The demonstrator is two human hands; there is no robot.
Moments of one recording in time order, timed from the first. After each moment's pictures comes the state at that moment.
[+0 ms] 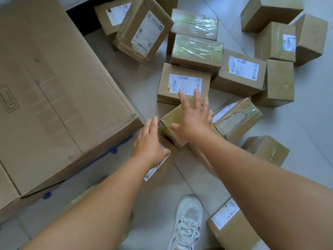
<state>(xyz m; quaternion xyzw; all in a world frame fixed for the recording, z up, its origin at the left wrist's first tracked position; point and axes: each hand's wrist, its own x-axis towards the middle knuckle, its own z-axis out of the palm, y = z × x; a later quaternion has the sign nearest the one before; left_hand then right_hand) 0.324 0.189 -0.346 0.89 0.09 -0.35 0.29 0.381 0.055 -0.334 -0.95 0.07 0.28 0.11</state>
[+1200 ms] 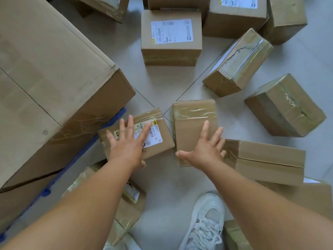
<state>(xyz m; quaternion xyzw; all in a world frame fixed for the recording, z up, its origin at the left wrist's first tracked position) 0.230 0.241 -0.434 0.90 -0.12 -0.40 -0.09 0.182 0.045 -0.440 -0.84 0.32 0.38 0.20</state>
